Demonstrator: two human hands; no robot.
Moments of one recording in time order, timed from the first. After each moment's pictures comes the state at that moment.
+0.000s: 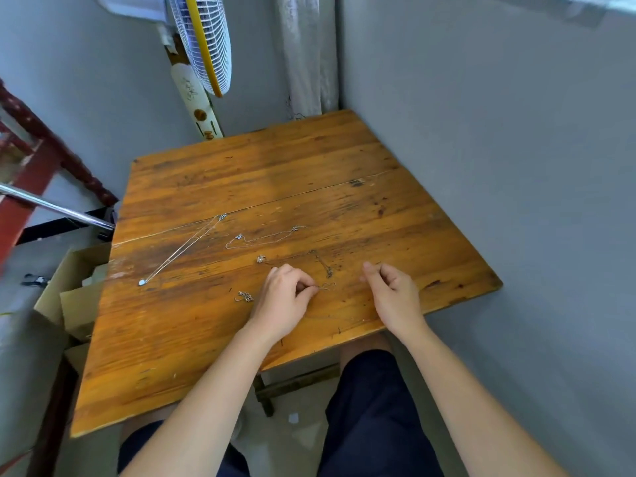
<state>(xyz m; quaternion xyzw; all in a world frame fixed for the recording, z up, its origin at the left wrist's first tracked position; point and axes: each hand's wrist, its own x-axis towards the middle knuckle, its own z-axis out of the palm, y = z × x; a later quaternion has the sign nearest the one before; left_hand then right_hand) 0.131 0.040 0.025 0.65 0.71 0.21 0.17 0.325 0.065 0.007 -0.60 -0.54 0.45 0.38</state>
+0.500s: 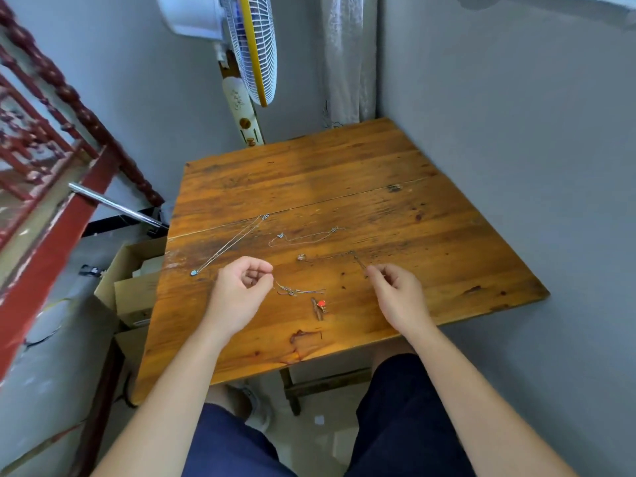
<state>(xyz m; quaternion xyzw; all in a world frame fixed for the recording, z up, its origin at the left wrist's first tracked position) 0.049 -0.014 0.092 0.48 0.75 0.39 0.25 0.286 0.061 0.012 -0.56 -0.59 0.46 0.35</state>
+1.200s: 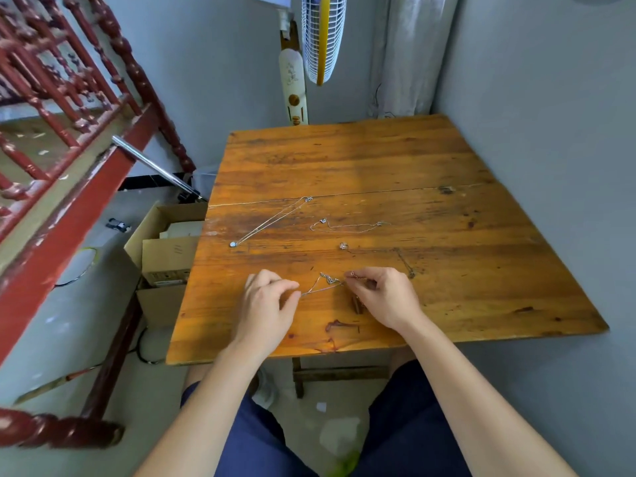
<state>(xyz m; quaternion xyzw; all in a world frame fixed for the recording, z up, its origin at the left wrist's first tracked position) 0.019 -0.055 0.031 0.55 0.80 0.26 0.04 0.209 0.065 0.004 -0.50 -0.76 0.36 0.20</state>
